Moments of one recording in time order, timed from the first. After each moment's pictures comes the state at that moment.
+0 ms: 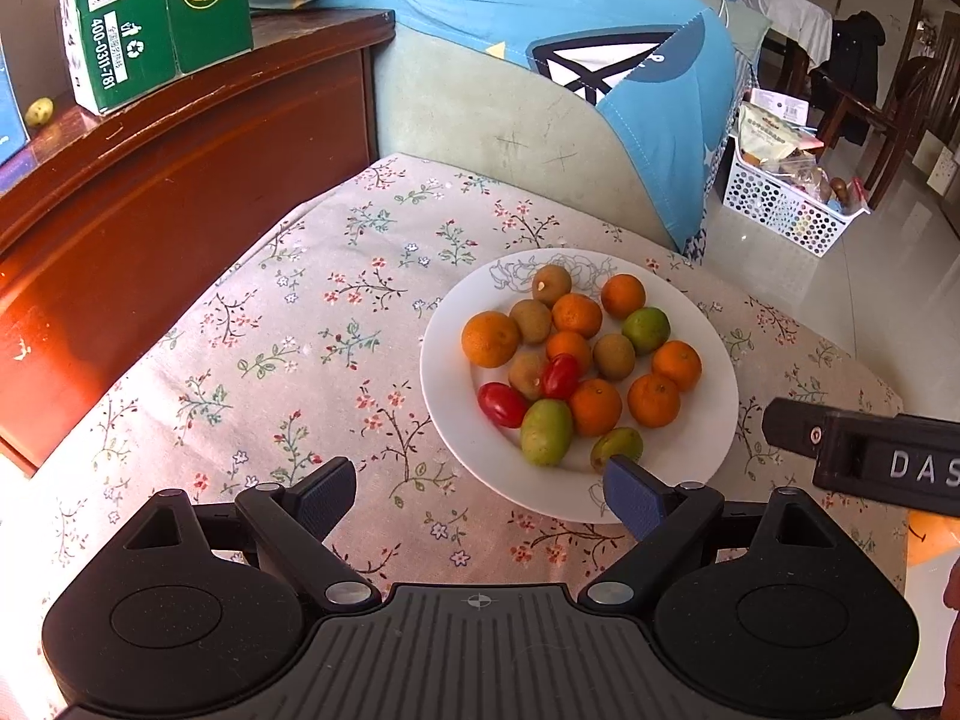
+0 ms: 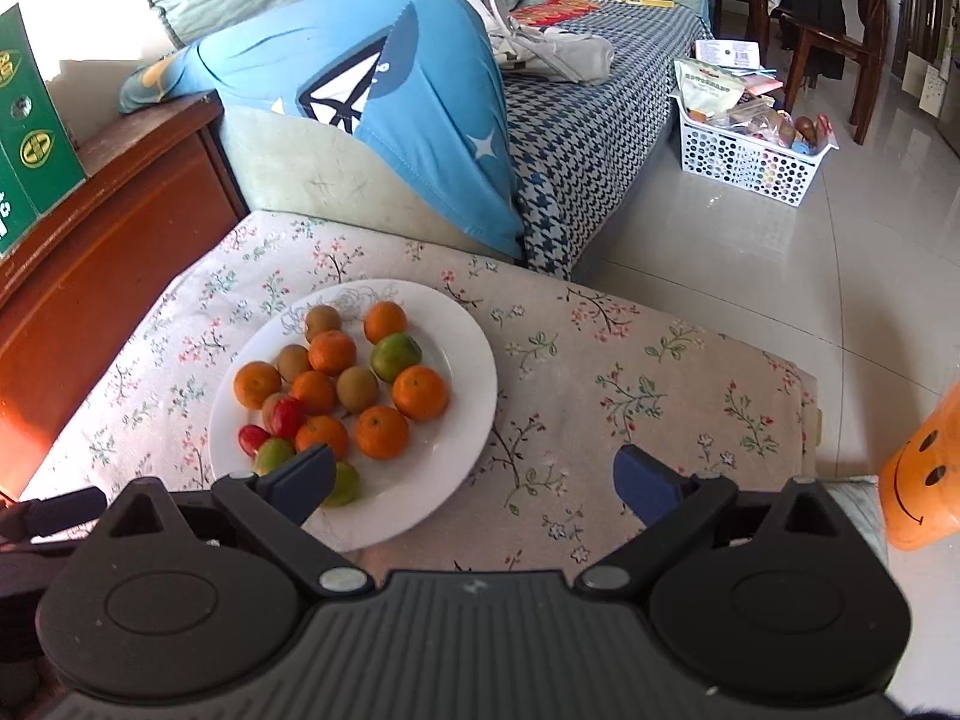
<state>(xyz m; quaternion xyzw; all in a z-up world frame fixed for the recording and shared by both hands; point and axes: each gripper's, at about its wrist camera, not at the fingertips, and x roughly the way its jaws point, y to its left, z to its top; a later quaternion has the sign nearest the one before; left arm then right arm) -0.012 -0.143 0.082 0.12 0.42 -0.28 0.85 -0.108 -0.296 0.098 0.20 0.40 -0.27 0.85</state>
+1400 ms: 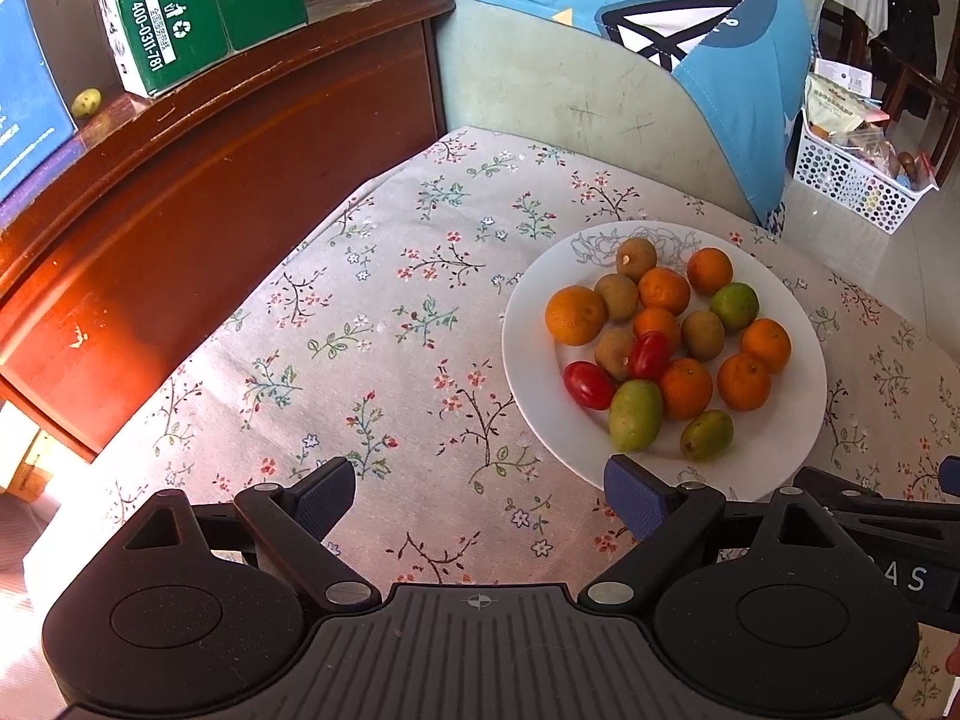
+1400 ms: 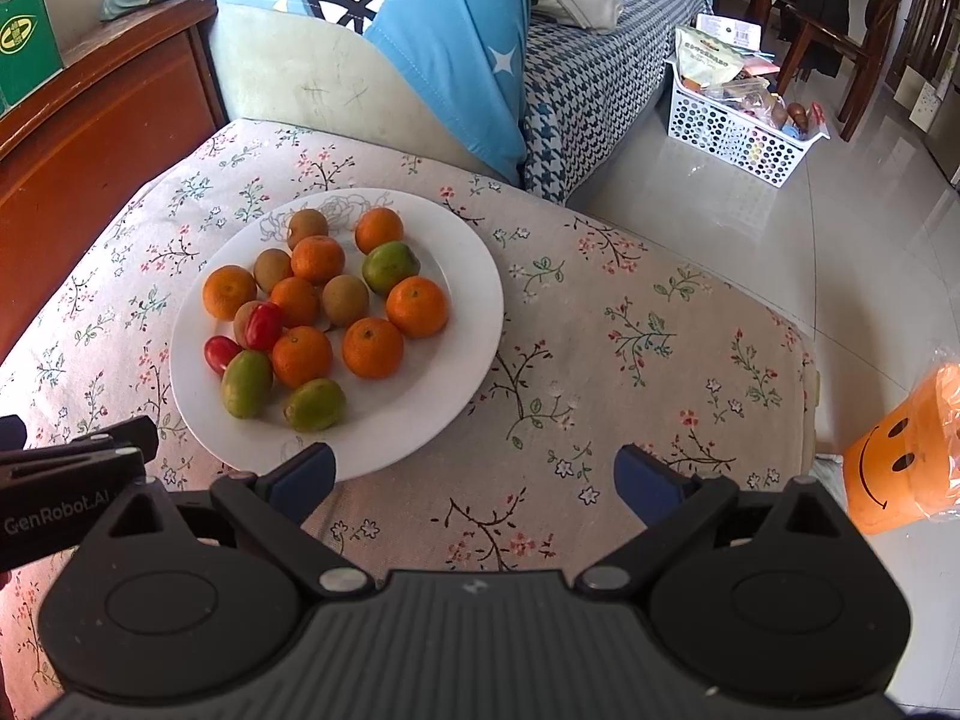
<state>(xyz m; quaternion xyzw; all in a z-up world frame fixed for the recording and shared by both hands) -0.001 -0.143 0.071 0.16 0.44 -0.22 0.86 -0.090 -0.276 0.071 0.16 0.46 -0.28 0.82</state>
